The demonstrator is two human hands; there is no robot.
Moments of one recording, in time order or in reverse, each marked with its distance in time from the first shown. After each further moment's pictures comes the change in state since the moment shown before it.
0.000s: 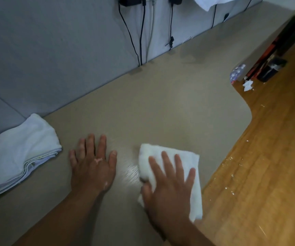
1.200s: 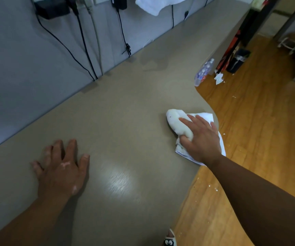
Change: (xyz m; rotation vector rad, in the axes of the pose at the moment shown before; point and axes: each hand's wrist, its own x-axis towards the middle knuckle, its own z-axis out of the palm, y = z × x) left_hand 0.099 0.063 -0.003 0.004 0.006 0.035; right_hand 0.199 0.245 -0.033 -0.029 -0.031 0.080
